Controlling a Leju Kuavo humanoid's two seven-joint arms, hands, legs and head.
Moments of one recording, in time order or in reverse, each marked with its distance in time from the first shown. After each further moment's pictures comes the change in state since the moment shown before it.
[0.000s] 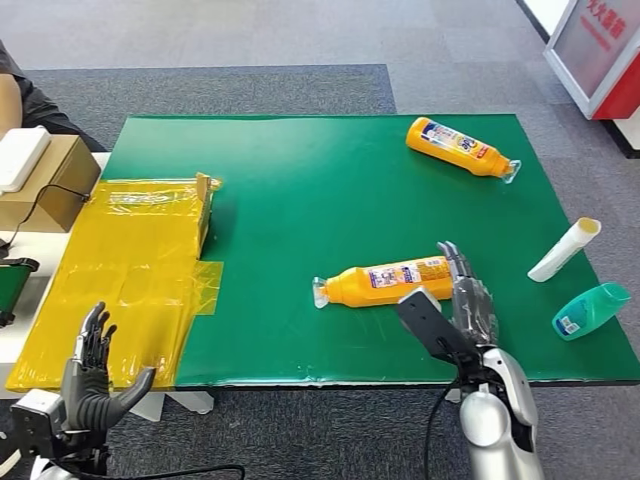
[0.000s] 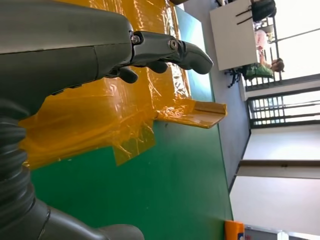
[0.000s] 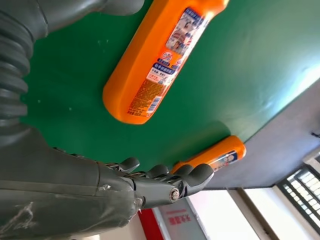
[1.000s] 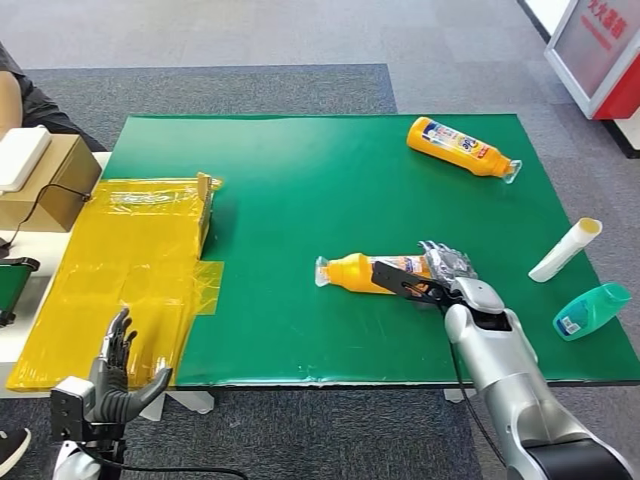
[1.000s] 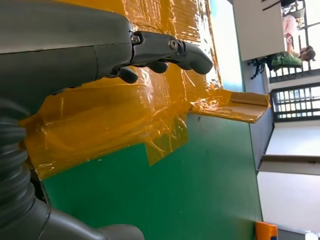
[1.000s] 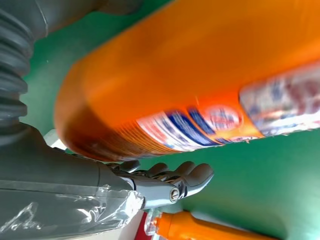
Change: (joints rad) left arm -0.100 0.075 -0.013 0.301 -0.034 0.075 -0.089; right arm -0.546 -0.216 0.172 0.877 0.258 0.089 0.125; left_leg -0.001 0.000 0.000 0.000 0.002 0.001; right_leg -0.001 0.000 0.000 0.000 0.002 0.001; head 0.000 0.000
